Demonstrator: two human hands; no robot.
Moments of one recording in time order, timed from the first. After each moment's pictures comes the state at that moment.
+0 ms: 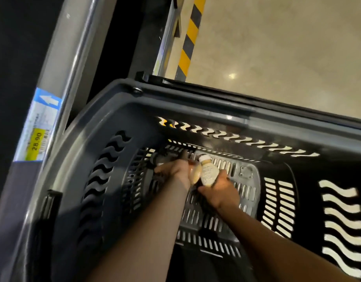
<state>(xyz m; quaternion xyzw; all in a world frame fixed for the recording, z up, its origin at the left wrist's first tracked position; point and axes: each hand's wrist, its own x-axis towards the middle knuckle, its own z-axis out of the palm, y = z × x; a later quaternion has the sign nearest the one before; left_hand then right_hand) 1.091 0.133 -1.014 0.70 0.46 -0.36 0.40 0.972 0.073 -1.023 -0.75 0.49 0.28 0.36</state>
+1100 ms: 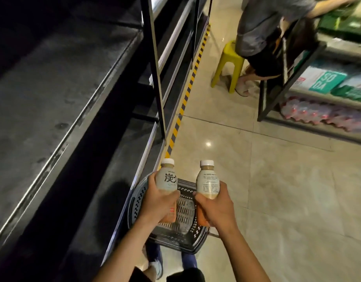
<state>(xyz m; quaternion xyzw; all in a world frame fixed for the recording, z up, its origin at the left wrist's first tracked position) 0.955 0.163 -0.182 0.76 0.04 -0.33 0.56 0.857 0.023 -0.186 -0.71 0.46 0.00 0.53</state>
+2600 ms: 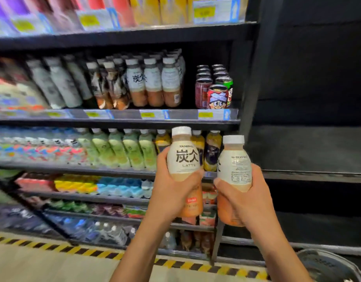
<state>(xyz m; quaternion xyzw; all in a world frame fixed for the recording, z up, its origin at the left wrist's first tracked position) 0.397 0.623 0.073 0.66 0.30 0.36 0.59 0.515 0.508 0.051 -0.72 -0.25 0.18 0.63</state>
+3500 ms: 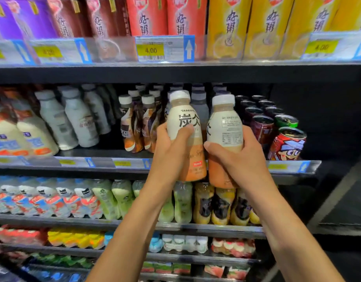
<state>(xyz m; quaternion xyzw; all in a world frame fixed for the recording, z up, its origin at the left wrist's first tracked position) 0.408 0.888 0.152 0.63 0.25 0.41 0.61 0.514 0.785 0.144 -0.70 -0.34 0.08 0.62</state>
